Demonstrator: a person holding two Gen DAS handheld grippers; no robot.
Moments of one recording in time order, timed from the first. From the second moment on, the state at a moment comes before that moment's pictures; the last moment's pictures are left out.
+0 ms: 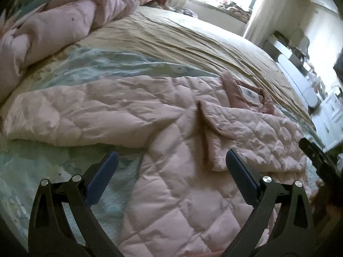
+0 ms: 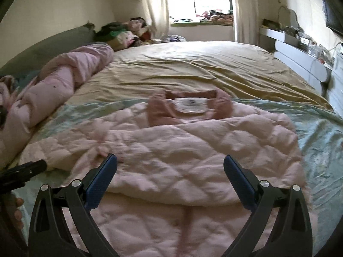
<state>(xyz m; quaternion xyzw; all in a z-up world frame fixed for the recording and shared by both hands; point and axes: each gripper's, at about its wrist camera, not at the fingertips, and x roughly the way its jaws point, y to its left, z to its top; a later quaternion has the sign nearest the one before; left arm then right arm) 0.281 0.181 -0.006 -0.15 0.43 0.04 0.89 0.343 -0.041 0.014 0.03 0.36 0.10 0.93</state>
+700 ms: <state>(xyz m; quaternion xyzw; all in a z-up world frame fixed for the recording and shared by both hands) 0.225 0.311 0.003 -0.18 0.41 0.14 0.88 0.329 0.087 0.026 0.01 0.34 0.19 0.92</state>
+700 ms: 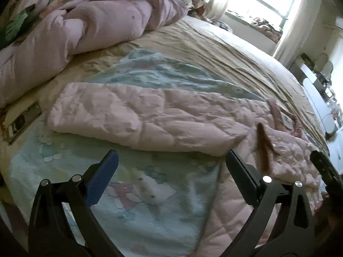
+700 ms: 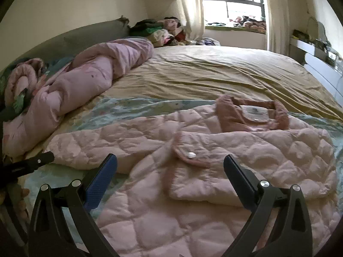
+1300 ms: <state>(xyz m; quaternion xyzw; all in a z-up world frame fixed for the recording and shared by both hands) 0.224 0.387 -0.039 -0.22 0.43 0.20 0.85 0.318 0.187 0.014 -0.03 0.35 0.27 0.90</state>
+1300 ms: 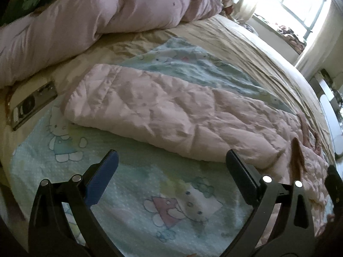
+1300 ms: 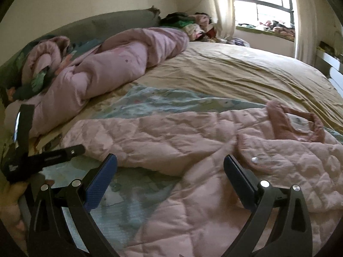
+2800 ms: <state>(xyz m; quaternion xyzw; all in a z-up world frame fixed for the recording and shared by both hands) 0.210 0.483 -0.043 -0.34 0.26 0.22 0.88 0.294 0.142 -0.018 0.00 0.40 0.26 0.88</state>
